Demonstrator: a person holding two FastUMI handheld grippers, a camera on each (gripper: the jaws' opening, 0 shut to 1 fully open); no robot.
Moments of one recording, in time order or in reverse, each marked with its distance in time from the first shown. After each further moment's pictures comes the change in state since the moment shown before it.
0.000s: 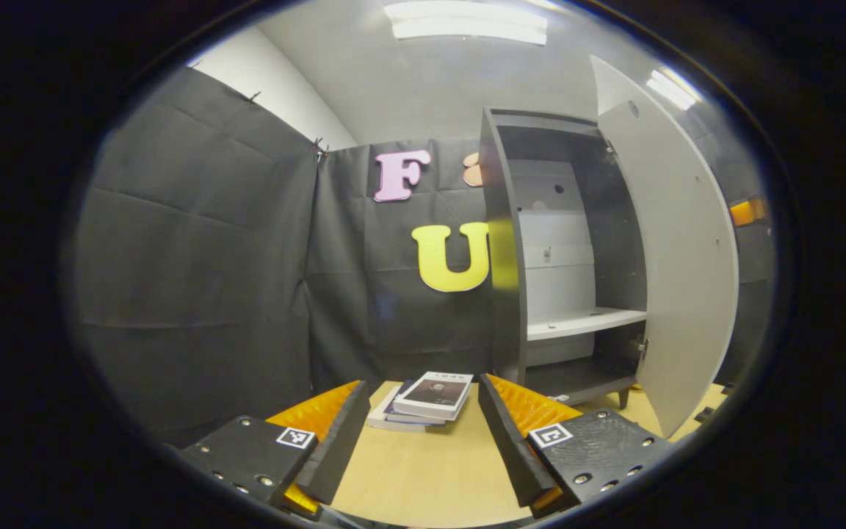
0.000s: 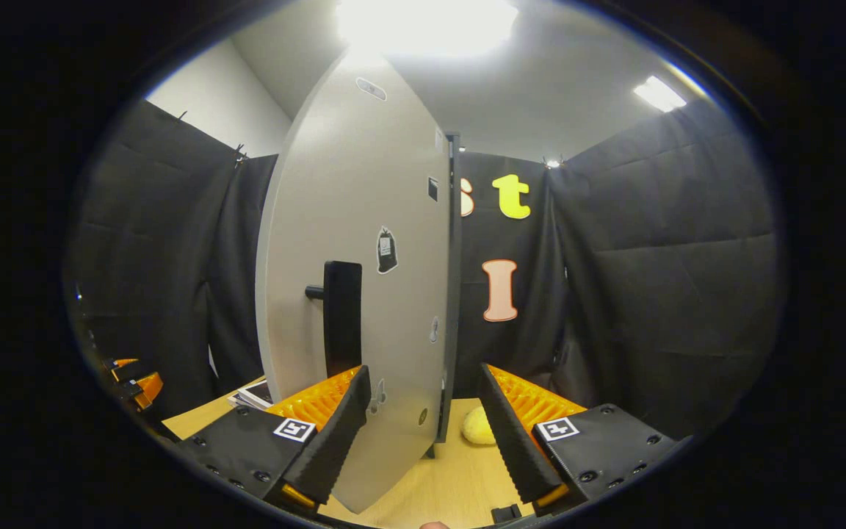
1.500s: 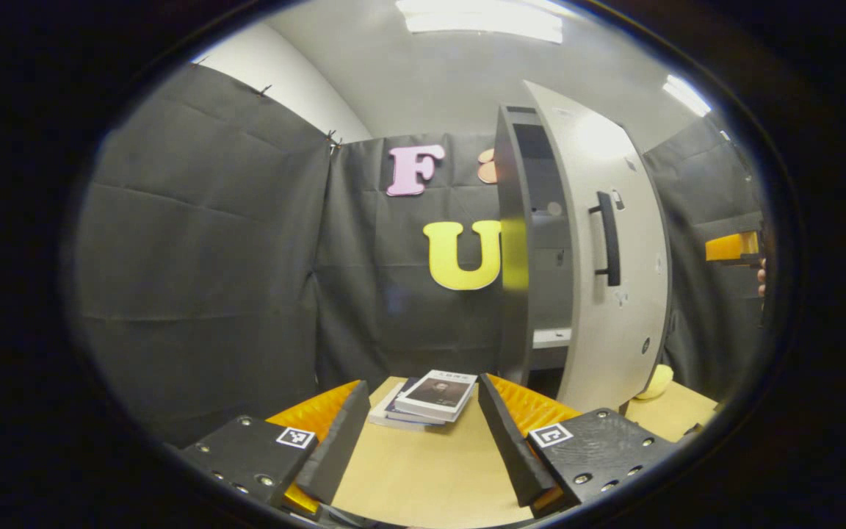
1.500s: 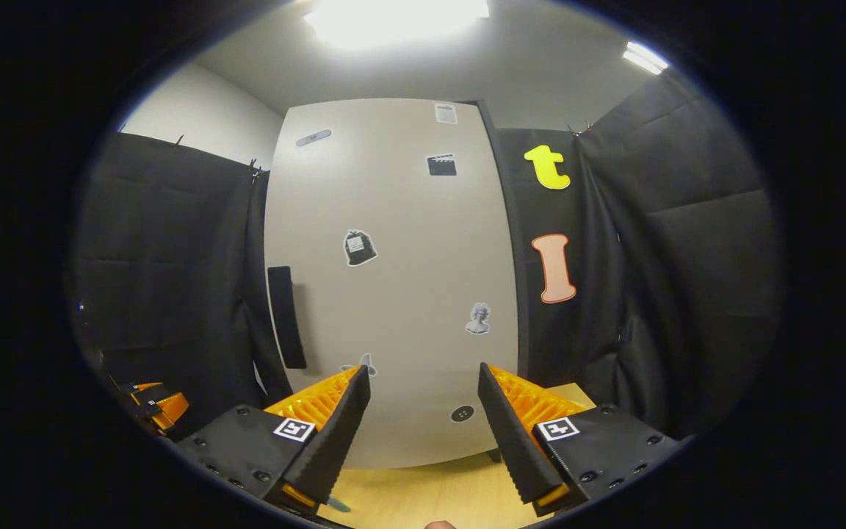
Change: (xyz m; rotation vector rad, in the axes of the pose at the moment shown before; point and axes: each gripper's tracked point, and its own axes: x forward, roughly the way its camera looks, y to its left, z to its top) left arm 0.015 -0.036 0.023 -0.037 0.027 0.040; right arm 0.059 0.017 -0.015 0.135 0.027 0.143
